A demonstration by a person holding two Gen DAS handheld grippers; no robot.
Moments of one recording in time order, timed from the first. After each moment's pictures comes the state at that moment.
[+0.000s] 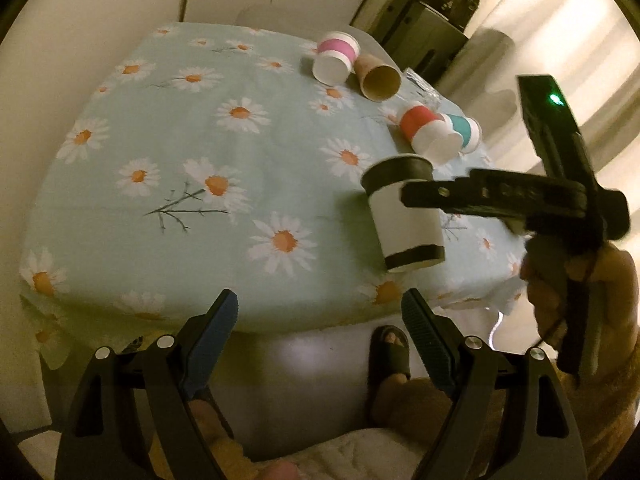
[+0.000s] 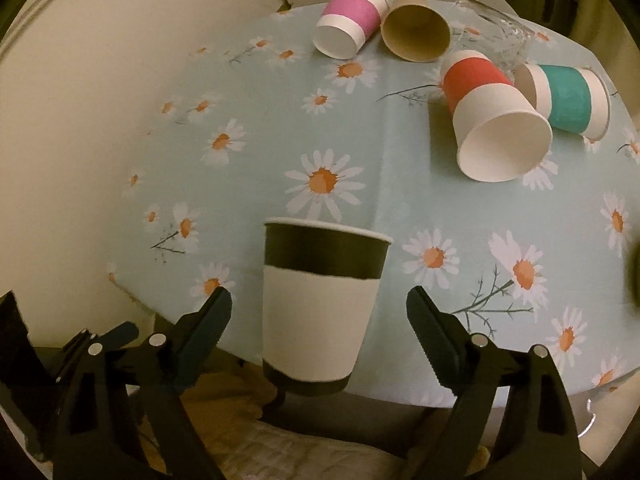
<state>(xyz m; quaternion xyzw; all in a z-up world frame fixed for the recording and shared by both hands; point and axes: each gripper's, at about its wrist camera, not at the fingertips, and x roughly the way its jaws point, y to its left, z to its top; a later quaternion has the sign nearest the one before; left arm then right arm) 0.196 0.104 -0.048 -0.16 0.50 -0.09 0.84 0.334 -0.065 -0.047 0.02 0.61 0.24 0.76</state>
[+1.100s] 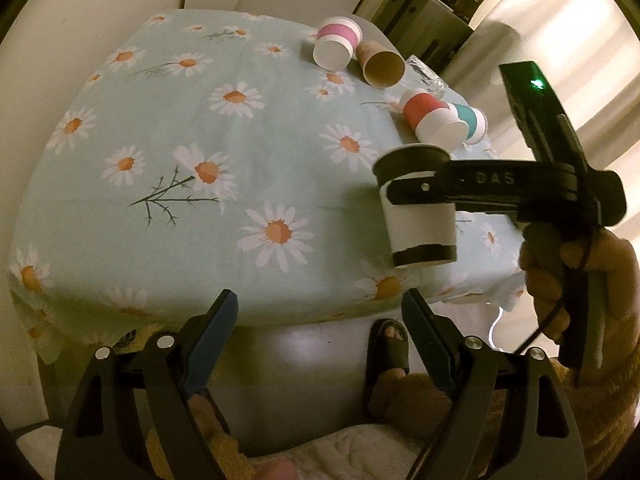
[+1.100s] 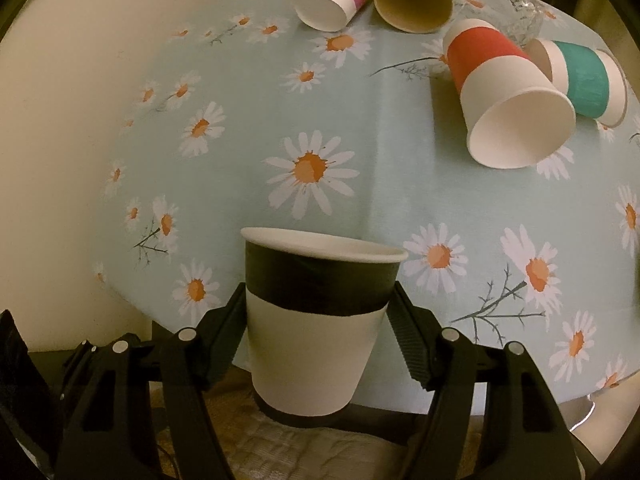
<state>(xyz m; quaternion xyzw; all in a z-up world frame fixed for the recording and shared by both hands) 0.203 0.100 -0.060 -0.17 0.52 -0.08 0.83 0.345 -0.061 -0.063 0.02 0.64 0.24 0.73</state>
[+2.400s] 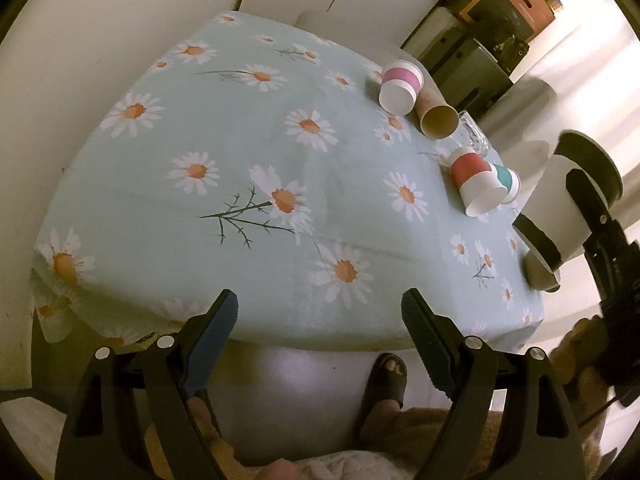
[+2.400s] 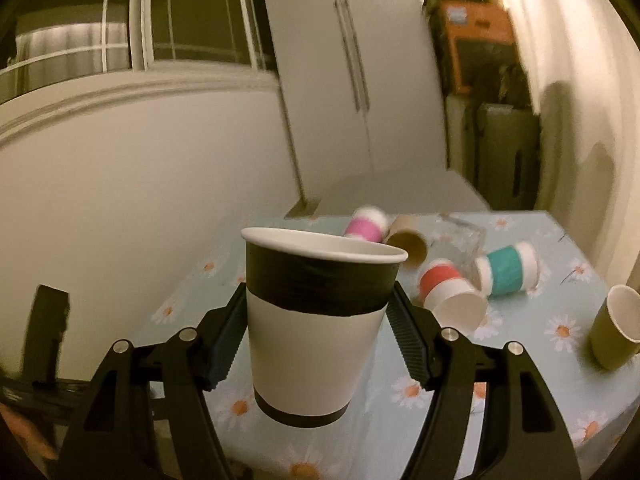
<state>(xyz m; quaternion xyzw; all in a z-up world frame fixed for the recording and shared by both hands) 0.203 0.152 -0.059 -0.24 0.49 -0.01 0.84 0.250 -0.097 0.025 0.05 0.21 0.24 0.95</state>
